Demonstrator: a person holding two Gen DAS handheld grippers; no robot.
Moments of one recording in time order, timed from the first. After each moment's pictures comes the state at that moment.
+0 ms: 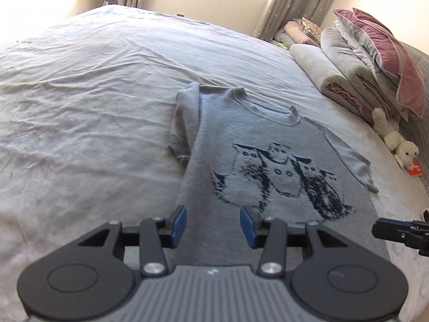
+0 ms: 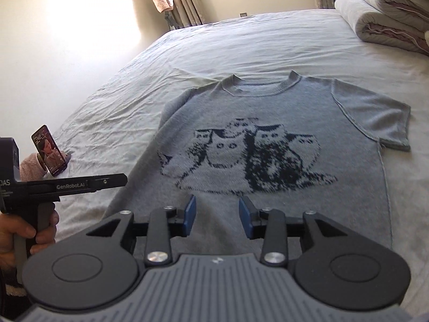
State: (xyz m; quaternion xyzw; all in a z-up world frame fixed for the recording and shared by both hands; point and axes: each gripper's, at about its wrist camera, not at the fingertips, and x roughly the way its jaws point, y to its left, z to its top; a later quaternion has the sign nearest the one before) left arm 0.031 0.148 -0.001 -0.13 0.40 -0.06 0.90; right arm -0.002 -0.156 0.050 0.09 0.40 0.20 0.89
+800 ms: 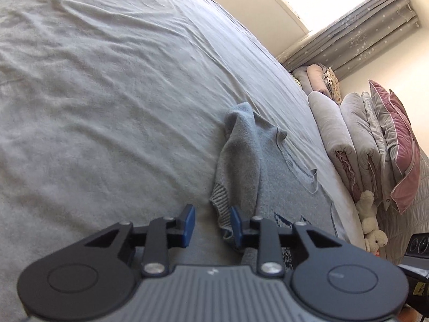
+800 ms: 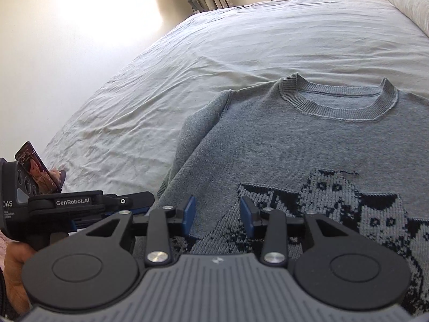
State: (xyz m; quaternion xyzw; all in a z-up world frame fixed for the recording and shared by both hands) left arm 0.126 0.220 -0.072 -0.35 0.39 -0.08 0.85; right arm 0.150 -0.059 -0.008 0.09 0.42 0.26 0.87
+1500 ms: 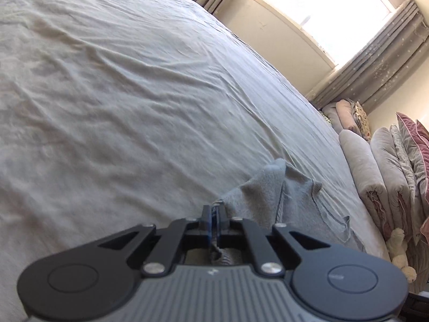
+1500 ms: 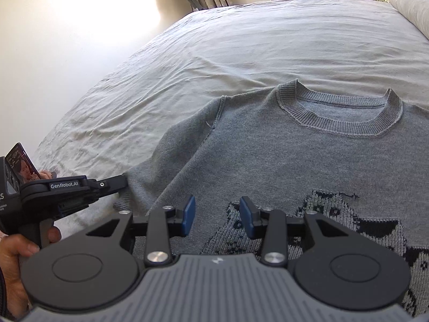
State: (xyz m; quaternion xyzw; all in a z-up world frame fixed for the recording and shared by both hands) left arm 0.141 0.259 -0.050 -0.32 0.33 0.03 0.89; right arm 0.174 -0.057 -0.004 0.08 0.41 0.25 0.87
